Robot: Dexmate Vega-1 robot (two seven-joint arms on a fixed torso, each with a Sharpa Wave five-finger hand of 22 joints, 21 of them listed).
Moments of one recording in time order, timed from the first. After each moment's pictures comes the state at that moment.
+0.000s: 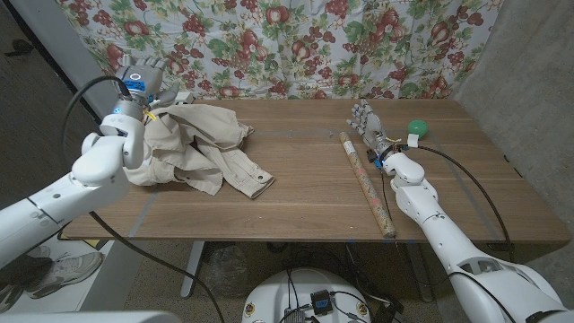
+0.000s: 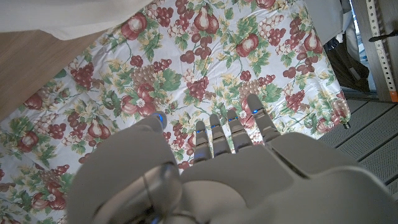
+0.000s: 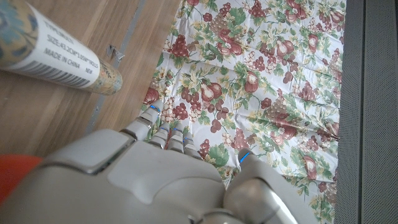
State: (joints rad) left arm 1.05 1.13 0.21 -2.03 0.77 0.66 0.21; left_hand 0.65 0.07 0.51 0.16 0.27 0.17 -0.05 0.19 0.27 0.17 -0.03 0.20 0.46 0.18 0.04 0.19 0.22 -0.14 0.21 1.05 0.17; right arm -0.78 -0.23 -0.16 -1.19 0.28 0.28 0.24; right_hand 0.05 0.09 0.26 0.14 0.30 -0.03 0.04 0.20 0.18 0.02 0.02 0.19 0.18 -0.04 -0.01 0.19 0.18 0.20 -0.04 0.19 0.16
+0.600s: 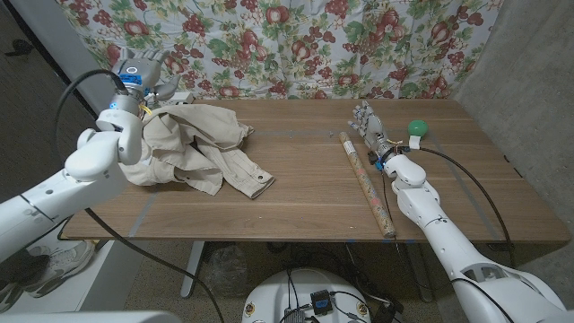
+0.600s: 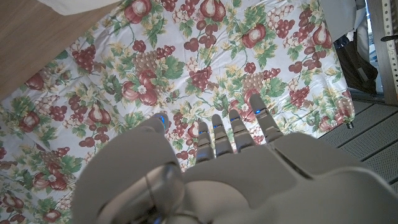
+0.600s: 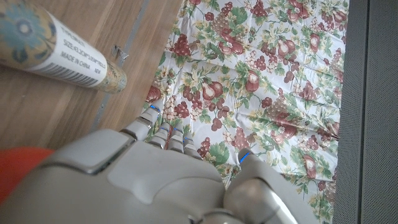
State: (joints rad) left arm 1.07 1.14 0.18 -2.05 0.71 0.63 0.25; left_hand 0.63 0.08 0.50 0.16 0.28 0.16 -0.04 0.19 0.26 0.17 -0.02 0.20 0.44 0.19 0.04 0.19 0.21 -0.14 0.21 1.04 0.17; right arm -0.82 -0.24 -0.15 -1.23 0.27 0.26 0.21; right_hand 0.05 0.09 0.26 0.14 0.30 -0.03 0.04 0.20 0.18 0.02 0.02 0.19 0.18 -0.04 -0.01 0.19 0.18 0.20 -0.04 0.19 0.16
